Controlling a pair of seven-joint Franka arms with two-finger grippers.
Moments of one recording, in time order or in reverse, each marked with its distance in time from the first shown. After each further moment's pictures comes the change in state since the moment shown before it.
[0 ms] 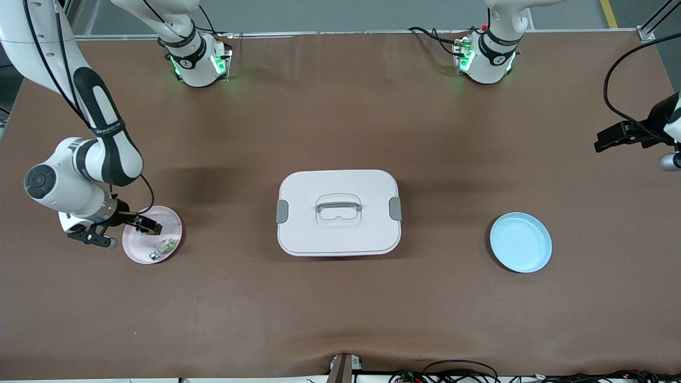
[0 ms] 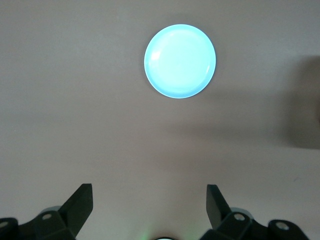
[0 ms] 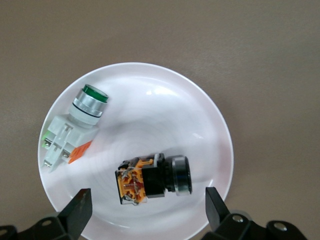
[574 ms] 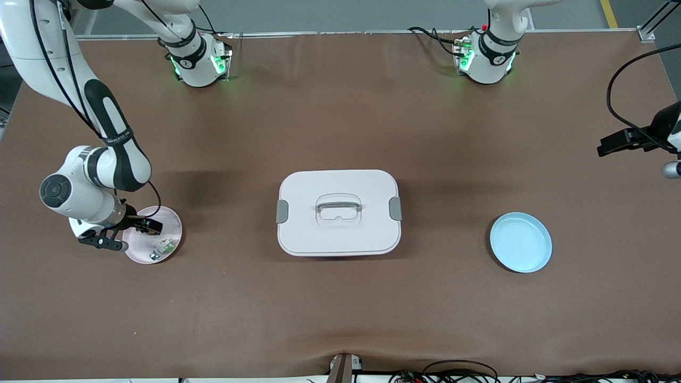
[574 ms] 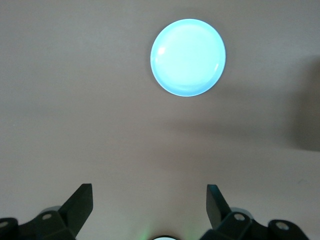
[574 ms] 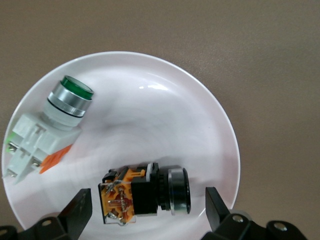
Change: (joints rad) left arm 0.038 0.026 0.001 0.002 0.000 0.002 0.003; right arm 0.002 0.060 -0.006 0.028 -0.063 0.007 -0.001
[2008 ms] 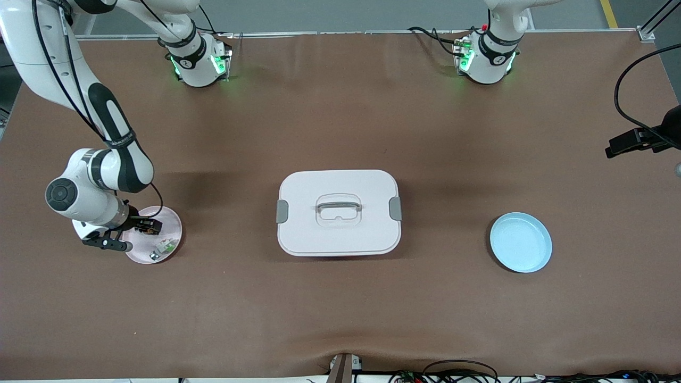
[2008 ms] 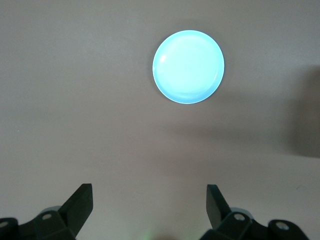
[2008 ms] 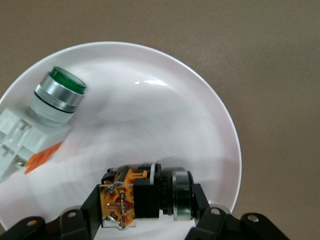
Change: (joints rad) left arm 0.003 0.002 -0.011 0.032 0.000 0.002 0.001; right arm 0.001 0.018 0.001 0.011 -0.032 -0.011 0.018
